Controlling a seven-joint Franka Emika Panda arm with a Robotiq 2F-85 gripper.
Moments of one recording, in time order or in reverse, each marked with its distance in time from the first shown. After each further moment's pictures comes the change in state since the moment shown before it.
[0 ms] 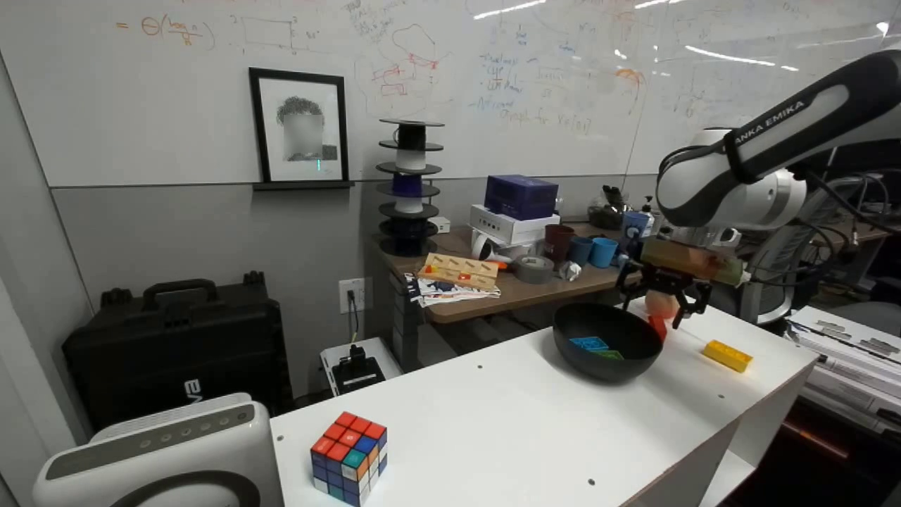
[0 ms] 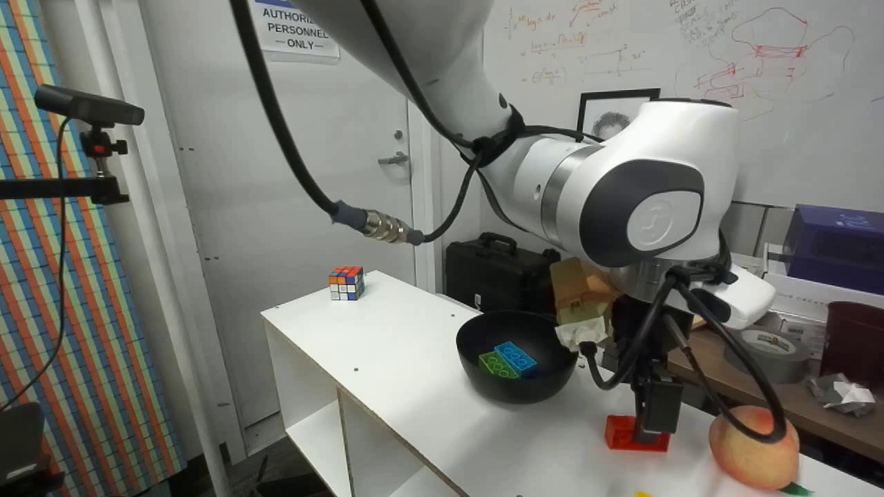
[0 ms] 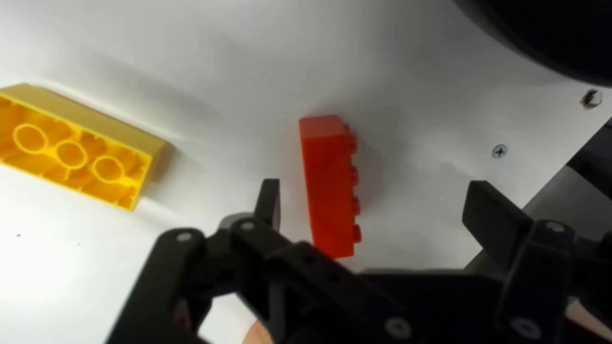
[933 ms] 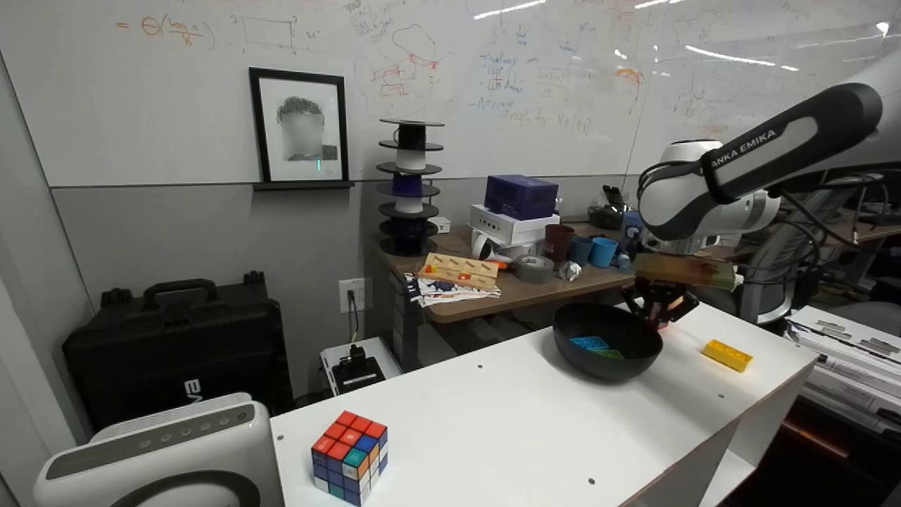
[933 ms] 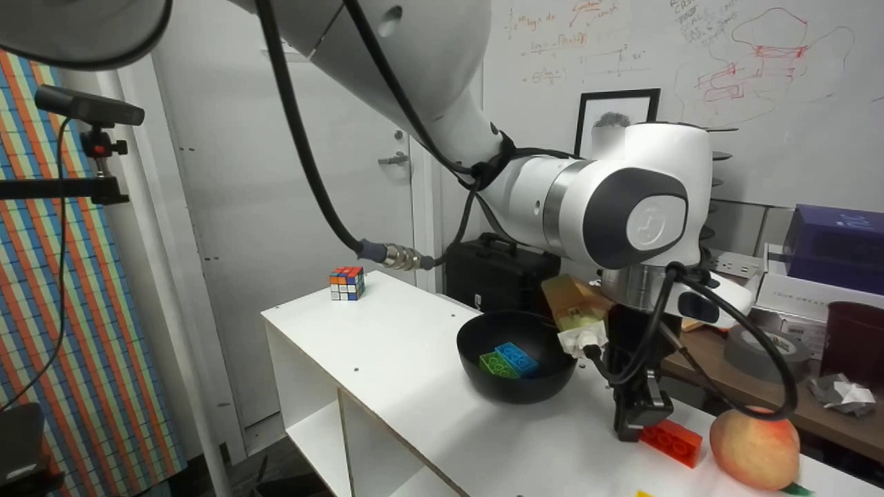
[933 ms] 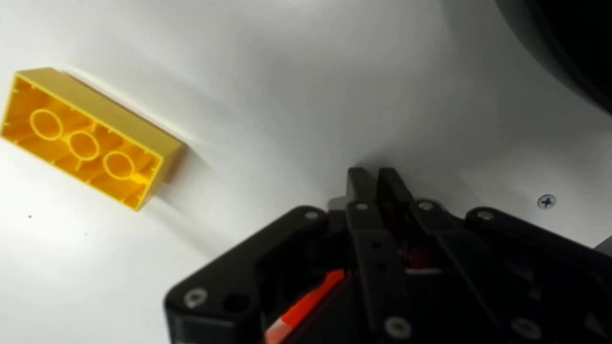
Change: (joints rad) arm 0.048 0.096 -0.057 0.139 -0.065 -0.135 -0.009
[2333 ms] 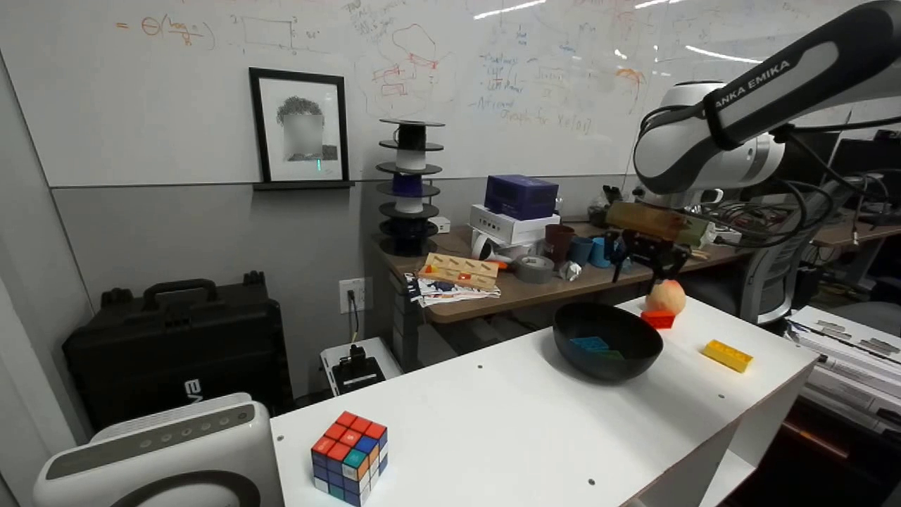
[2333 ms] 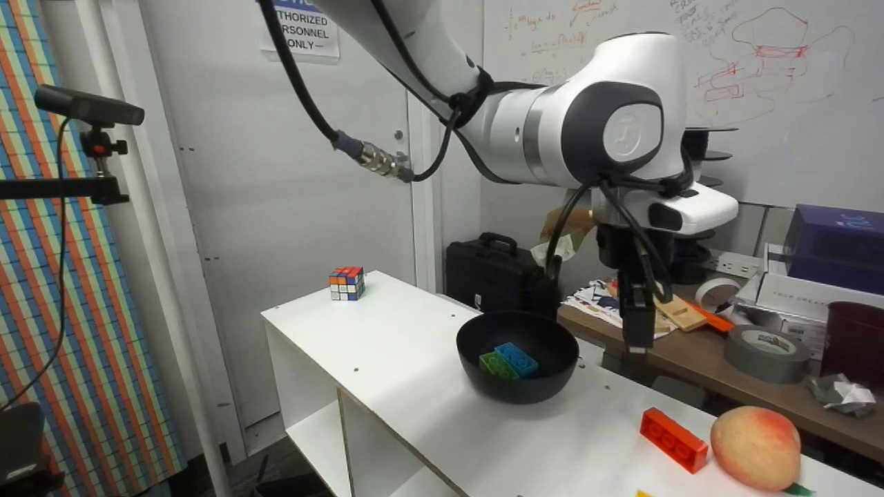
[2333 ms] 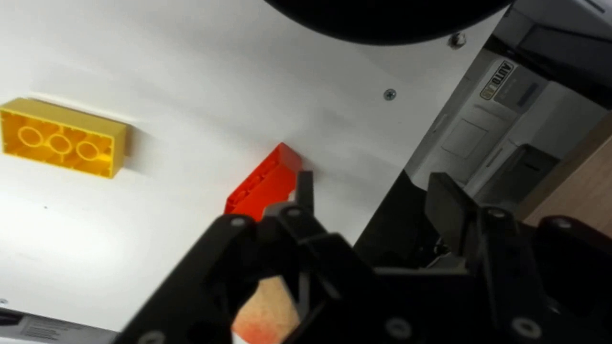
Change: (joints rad) arm 0.081 -0.135 -0.050 -0.075 0.030 0.083 0.293
